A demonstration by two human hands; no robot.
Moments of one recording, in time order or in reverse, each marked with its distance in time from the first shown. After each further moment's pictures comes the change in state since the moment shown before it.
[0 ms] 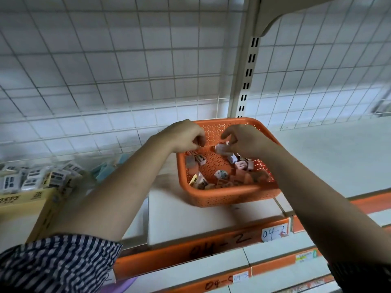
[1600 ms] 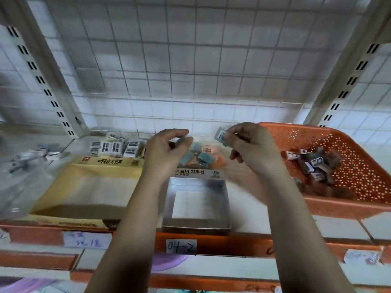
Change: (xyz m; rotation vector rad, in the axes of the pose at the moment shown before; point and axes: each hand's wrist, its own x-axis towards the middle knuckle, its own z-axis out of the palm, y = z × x) left_hand -0.204 -0.085 0.028 -0.908 0.849 -0.596; right_hand -0.020 -0.175 0.073 0.845 0.185 -0.156
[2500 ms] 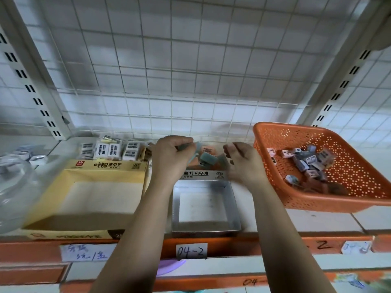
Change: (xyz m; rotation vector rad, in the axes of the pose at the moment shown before) left_hand 0.004 -0.008 0.001 -0.092 0.002 -0.072; right_hand 0.007 0.058 0.035 -0.214 0.161 0.124
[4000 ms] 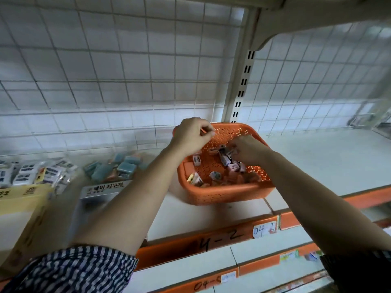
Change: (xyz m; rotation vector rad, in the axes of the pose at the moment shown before) left_hand 0.021 0.071 0.222 0.378 -0.479 0.544; right_hand 0.057 0.076 -0.213 -0.927 -0.320 -0.136
